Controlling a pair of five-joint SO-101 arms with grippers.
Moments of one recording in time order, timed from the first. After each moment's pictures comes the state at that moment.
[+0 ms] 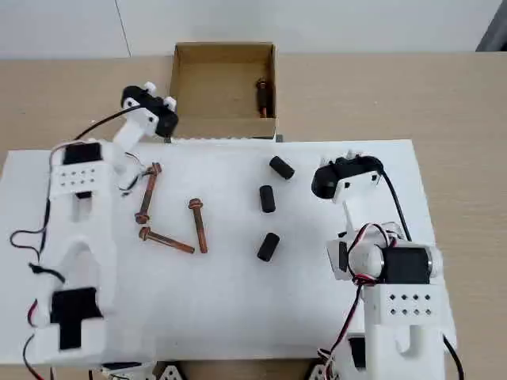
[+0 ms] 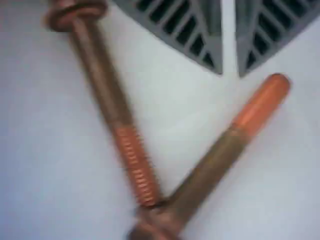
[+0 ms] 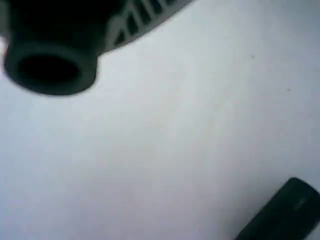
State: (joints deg) left arm -12.8 2.0 13.9 65.3 -39.3; right arm -3.1 -53.7 46.5 82.9 14.7
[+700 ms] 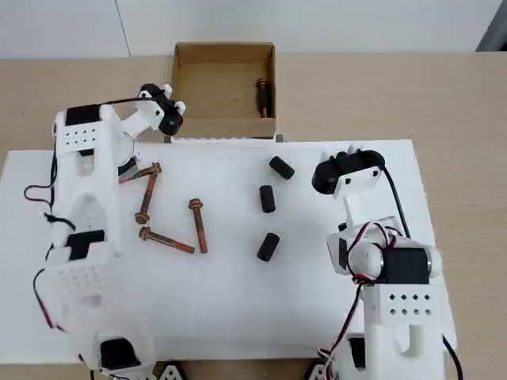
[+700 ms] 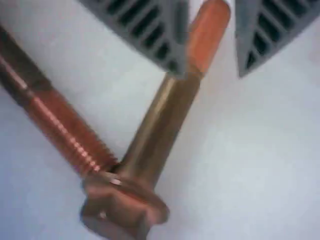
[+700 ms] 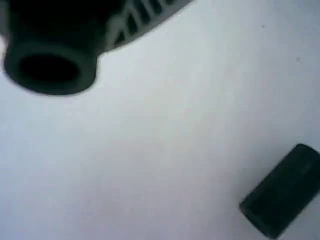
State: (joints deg) left arm -13.6 33.2 -24.3 84.4 -56.2; right arm -3.1 -53.7 46.8 78.7 14.7
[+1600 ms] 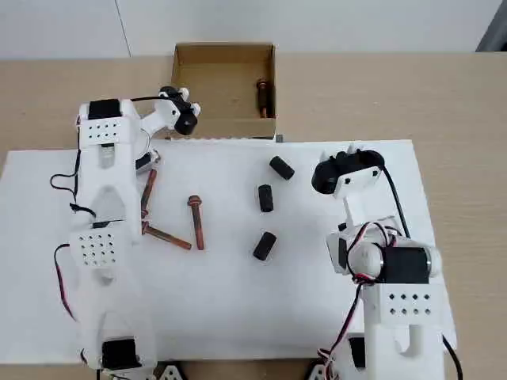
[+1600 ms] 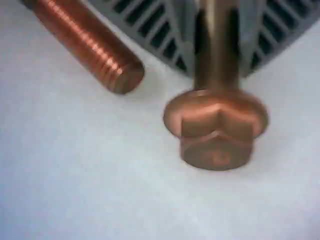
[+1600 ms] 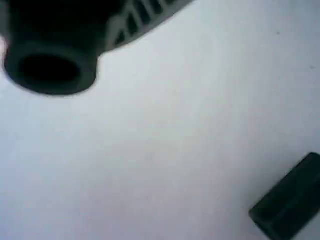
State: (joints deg) left arm -10.5 54.8 -49.1 90.9 -56.5; right arm -3.1 -53.7 46.8 78.7 14.7
